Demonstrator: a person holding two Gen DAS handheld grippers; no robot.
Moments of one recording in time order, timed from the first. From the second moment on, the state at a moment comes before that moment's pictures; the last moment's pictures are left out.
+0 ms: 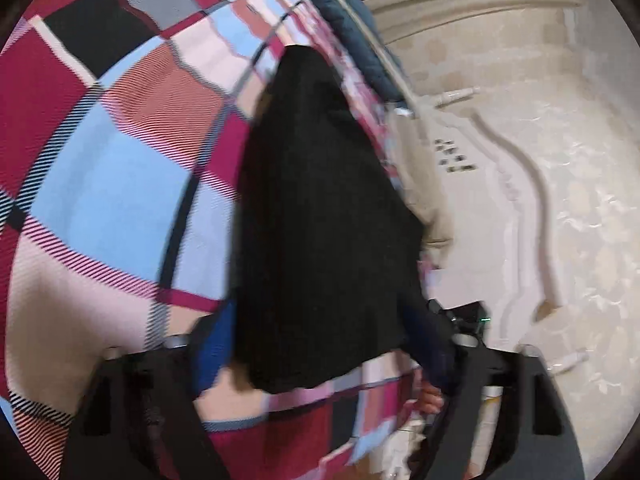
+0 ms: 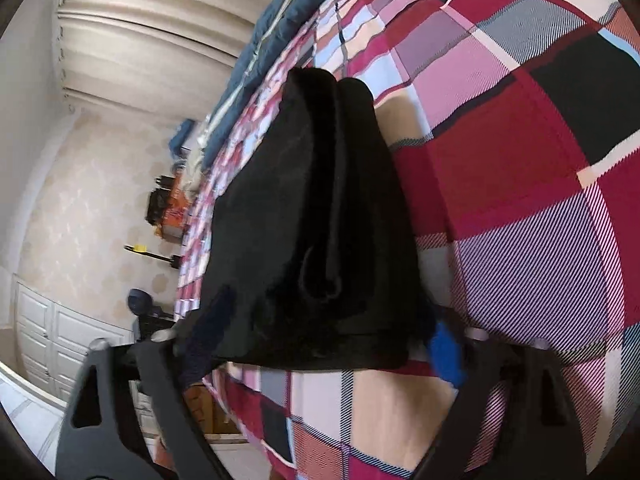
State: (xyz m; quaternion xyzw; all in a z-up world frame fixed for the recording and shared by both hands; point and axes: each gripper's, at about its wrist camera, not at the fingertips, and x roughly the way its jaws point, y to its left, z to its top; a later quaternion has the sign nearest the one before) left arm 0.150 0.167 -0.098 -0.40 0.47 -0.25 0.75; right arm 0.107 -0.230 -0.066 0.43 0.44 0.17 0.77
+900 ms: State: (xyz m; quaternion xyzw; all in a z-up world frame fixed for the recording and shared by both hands) left arm 0.090 0.172 -0.099 -0.39 0.45 -0.24 0.77; right arm 0.050 -0.230 -0.078 0.49 0.42 0.22 0.74
